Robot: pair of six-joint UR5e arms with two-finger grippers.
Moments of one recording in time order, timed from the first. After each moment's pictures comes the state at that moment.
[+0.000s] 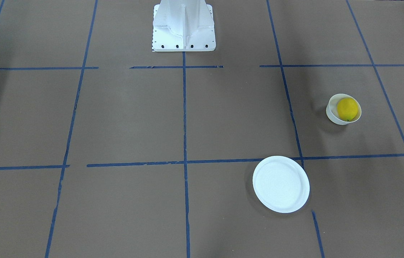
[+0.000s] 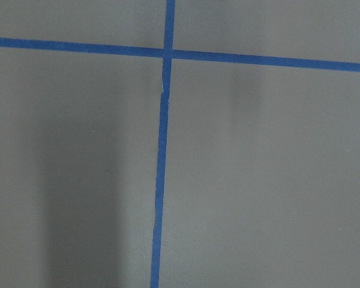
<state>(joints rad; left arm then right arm) -1.60 -1.49 -1.68 -1.44 -2.35 0.18 1.54 -1.71 1.75 -1.64 2.28 -0.05</state>
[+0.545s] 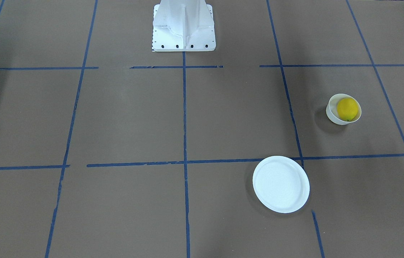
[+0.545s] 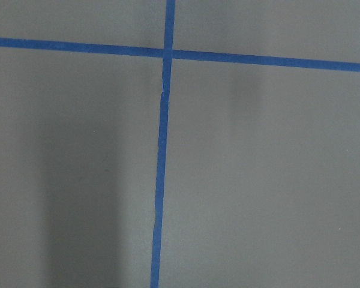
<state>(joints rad) -1.61 -1.49 -1.71 -1.44 -2.27 0.16 1.54 -1.71 1.75 -1.64 2.28 -0.05</state>
